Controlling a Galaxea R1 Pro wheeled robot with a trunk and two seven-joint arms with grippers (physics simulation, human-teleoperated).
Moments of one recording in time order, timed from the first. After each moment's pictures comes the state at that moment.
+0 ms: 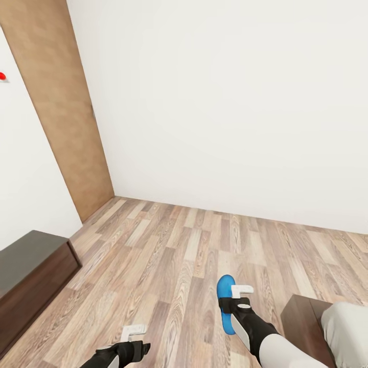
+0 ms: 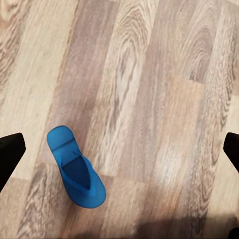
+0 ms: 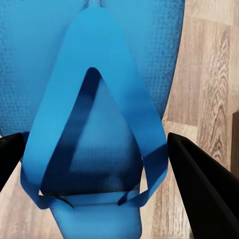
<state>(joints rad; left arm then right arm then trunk) -0.46 -0.02 -0.12 -0.29 0.21 0.16 -0.13 -0.64 0.10 0.02 -0.28 0.00 0.09 -0.21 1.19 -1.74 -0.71</state>
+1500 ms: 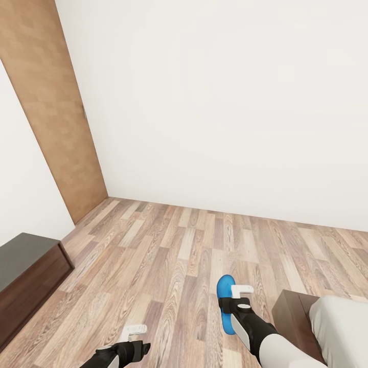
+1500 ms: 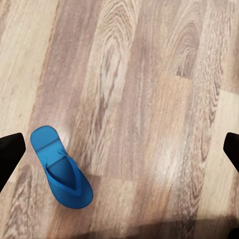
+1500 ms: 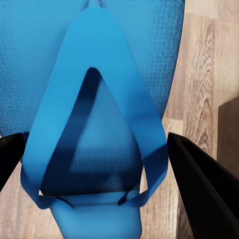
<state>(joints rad) -0.46 -0.02 -0.12 -0.29 0.21 0.15 -0.13 -0.64 0.10 0.02 -0.28 0.00 0.09 -0.21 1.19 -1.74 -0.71</state>
